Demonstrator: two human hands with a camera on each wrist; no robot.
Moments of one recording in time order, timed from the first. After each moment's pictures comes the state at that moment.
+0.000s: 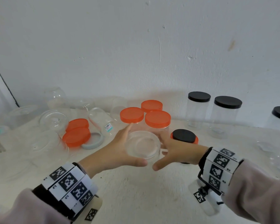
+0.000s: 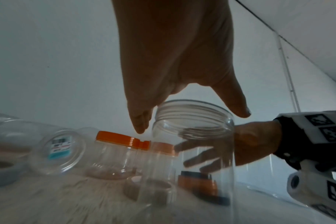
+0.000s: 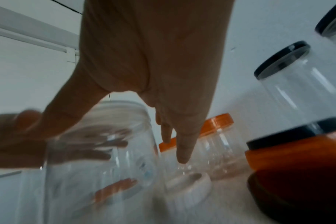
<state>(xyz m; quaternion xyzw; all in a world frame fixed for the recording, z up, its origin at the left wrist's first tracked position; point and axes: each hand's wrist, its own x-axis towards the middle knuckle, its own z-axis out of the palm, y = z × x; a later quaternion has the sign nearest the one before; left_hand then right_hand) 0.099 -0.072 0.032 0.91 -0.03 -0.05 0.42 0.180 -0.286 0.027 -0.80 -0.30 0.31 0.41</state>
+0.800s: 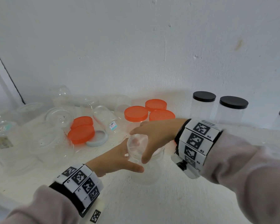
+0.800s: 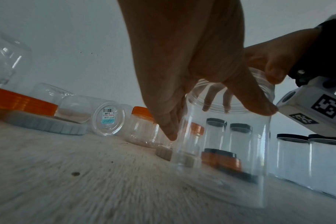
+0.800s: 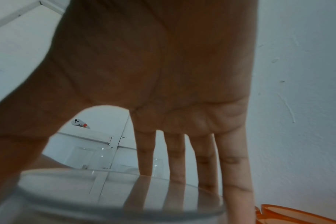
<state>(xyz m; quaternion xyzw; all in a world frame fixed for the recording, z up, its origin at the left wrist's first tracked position) 0.099 -0.059 0.003 0.85 -0.06 -0.11 0.52 0.168 -0.218 0.098 -0.88 -0.44 0.20 0.01</state>
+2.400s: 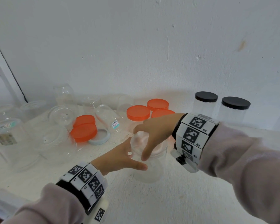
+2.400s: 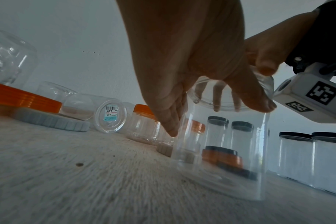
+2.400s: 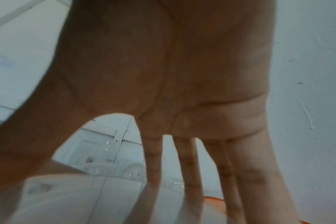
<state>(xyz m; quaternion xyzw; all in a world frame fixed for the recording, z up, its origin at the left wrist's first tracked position) 0.093 -0.062 0.007 0.86 -0.05 -0.10 0.50 0.165 -0.208 0.109 -0.89 -0.40 0.21 -0.07</state>
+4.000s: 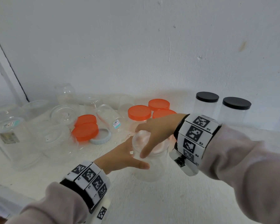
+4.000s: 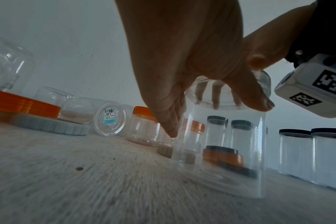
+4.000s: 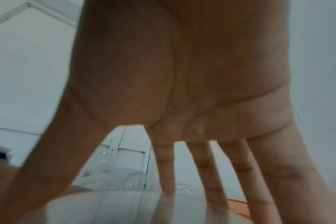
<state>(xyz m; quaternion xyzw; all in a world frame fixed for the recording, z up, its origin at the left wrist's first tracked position) 0.093 -0.064 0.005 0.86 -0.06 -0.08 0.50 0.162 -0.209 0.110 -0.90 -0.37 0.22 -0.07</state>
